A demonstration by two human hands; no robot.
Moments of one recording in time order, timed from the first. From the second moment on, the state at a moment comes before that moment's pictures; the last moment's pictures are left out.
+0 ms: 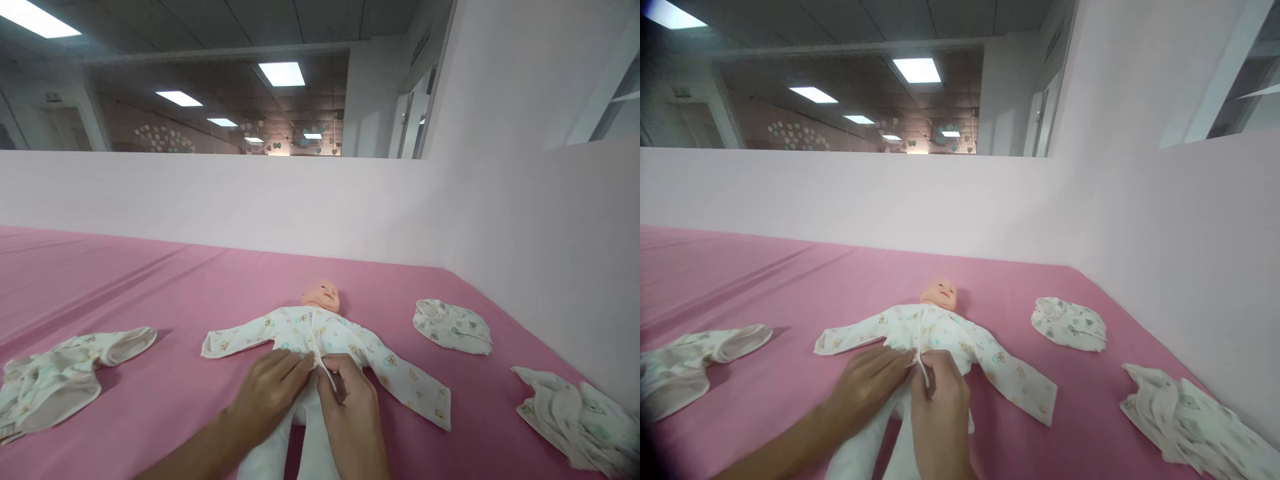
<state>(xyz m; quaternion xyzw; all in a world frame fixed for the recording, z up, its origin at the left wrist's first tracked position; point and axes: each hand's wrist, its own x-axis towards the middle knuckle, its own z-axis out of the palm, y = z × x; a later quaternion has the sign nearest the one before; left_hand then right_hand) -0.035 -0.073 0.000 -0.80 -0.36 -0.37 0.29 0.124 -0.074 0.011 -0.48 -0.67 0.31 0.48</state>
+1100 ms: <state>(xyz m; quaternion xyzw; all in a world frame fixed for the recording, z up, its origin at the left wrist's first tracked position) -0.034 -0.080 0.016 -0.69 -0.55 -0.39 -0.26 0.120 -0.078 -0.008 -0.37 -0.78 0.09 0.49</state>
